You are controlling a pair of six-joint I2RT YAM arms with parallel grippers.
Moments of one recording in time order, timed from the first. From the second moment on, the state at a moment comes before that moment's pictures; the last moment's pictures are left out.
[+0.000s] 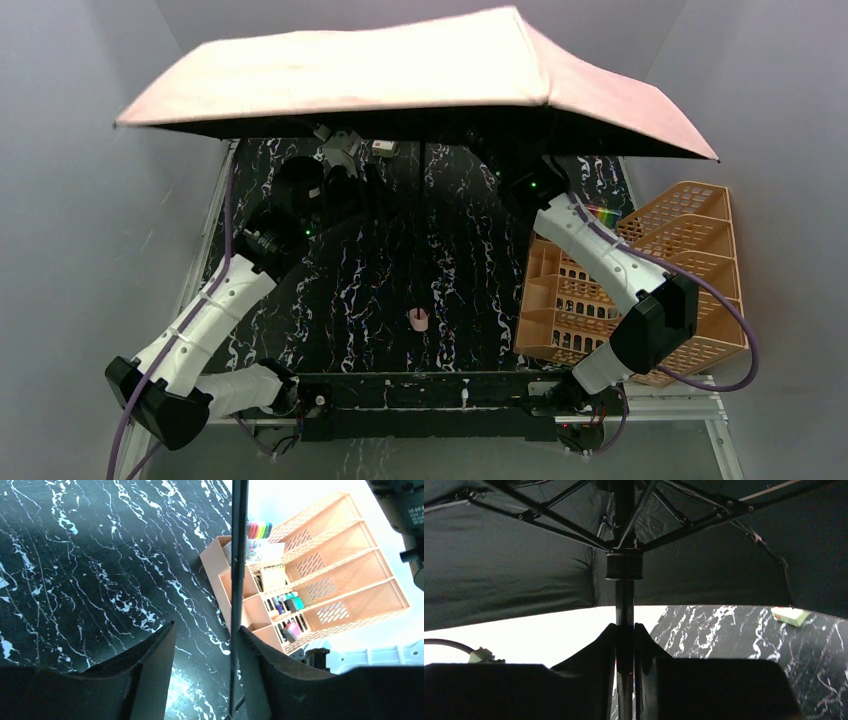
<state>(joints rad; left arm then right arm) -0.57 1.12 1.21 -0.36 0.26 -0.47 0.64 1.52 1.46 0.26 -0.07 0.75</state>
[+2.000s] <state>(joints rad) -0.75 1.52 1.50 -0.25 -0.23 -0.19 0.71 1.51 1.49 0.01 0.21 0.84</state>
